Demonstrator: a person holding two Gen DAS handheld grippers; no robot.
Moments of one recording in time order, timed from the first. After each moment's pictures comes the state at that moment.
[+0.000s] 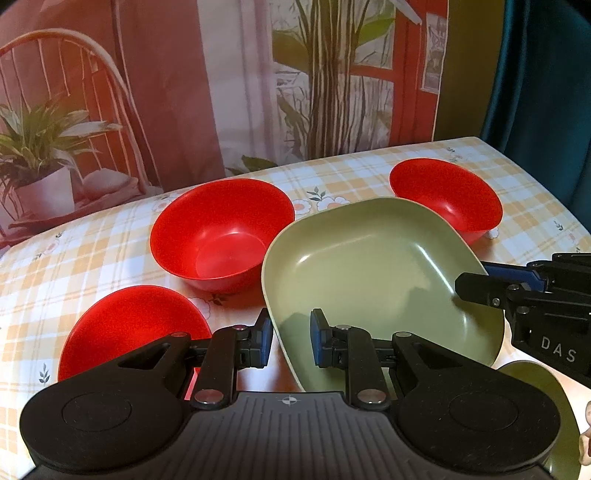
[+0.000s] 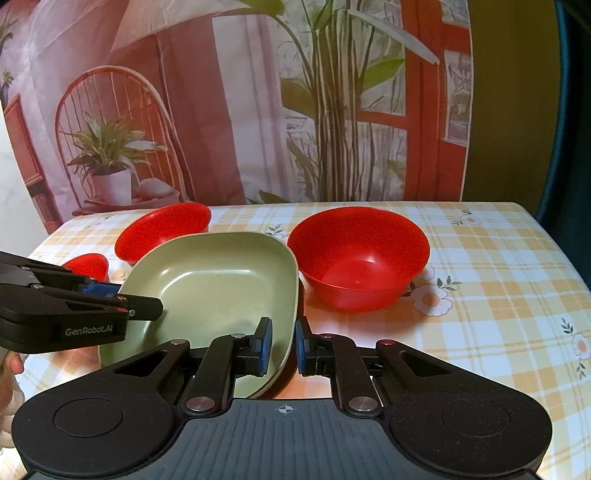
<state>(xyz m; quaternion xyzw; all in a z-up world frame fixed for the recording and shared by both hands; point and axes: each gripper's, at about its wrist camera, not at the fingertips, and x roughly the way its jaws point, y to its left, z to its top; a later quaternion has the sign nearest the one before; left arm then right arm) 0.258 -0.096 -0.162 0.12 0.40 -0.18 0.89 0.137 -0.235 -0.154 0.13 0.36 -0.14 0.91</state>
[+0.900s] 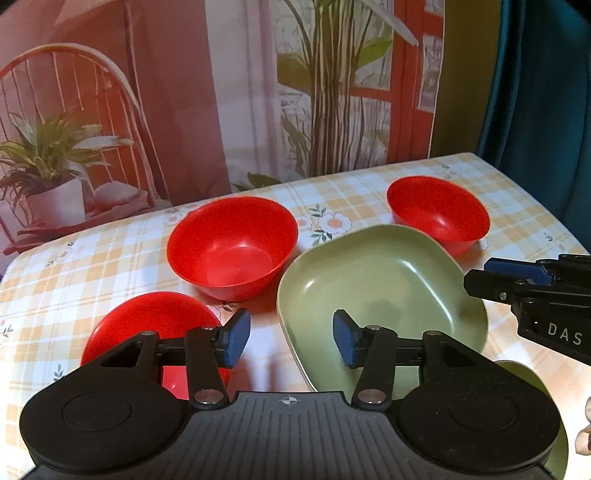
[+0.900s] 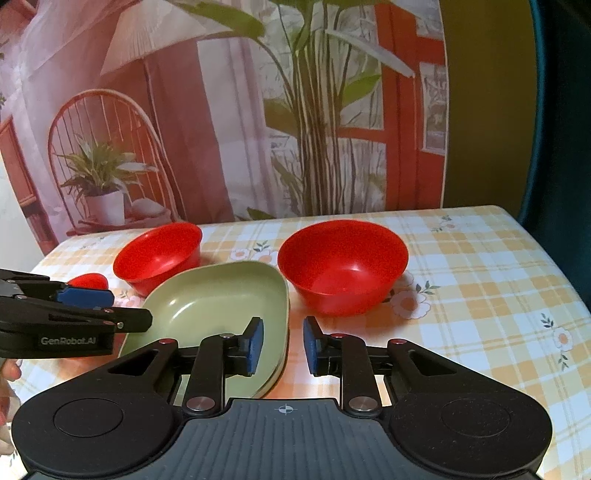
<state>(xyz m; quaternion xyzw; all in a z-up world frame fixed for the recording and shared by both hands) 0.241 -0.087 -0.142 0.11 0.37 -0.18 0.90 0.117 -0.237 -0.138 0.14 0.33 -0.17 0.92</state>
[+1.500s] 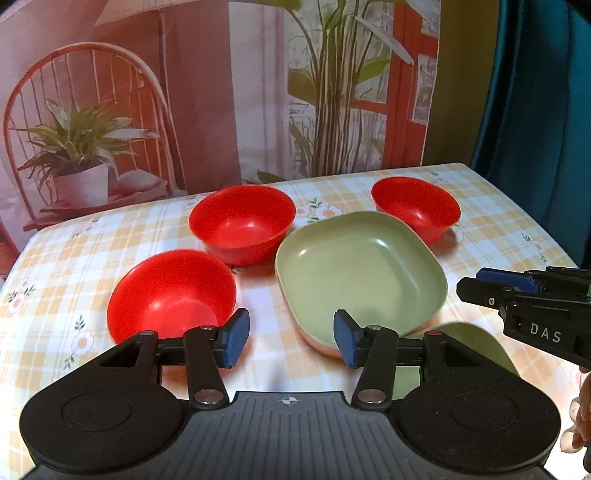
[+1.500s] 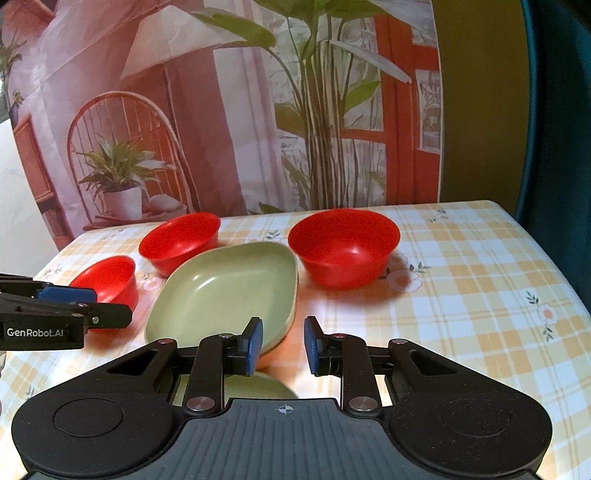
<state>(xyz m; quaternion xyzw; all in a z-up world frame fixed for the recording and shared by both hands) 0.183 -0.065 -0.126 0.09 0.37 -0.16 0.91 0.073 -0.217 -0.133 0.14 0.33 -0.15 0.92</state>
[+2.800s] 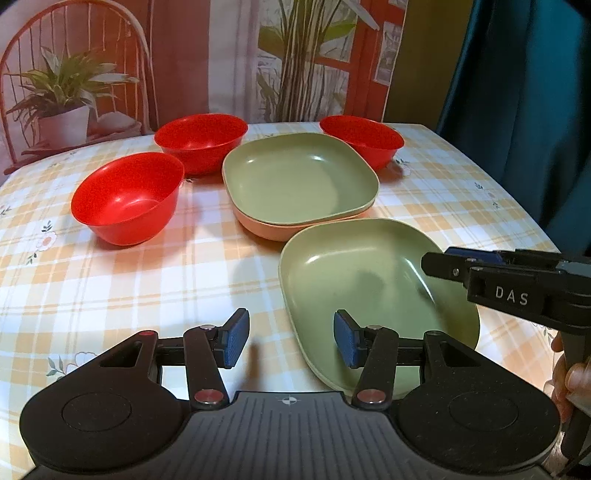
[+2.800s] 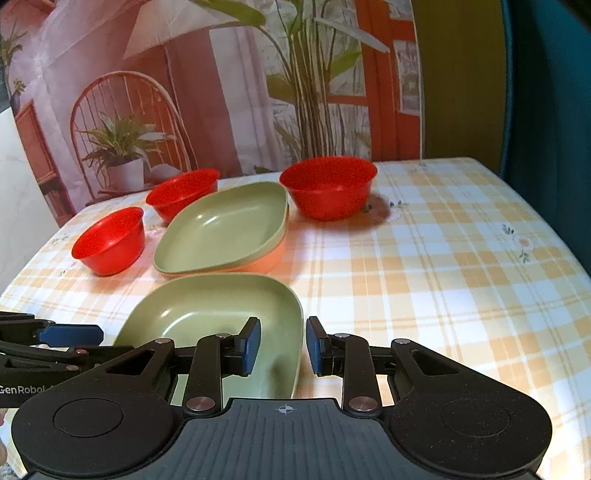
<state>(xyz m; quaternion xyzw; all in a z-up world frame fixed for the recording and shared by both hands) 0.113 -0.068 -0.160 0.05 0.41 -0.20 0.89 0.015 -0.199 -0.153 0.17 0.36 -0.16 0.90</state>
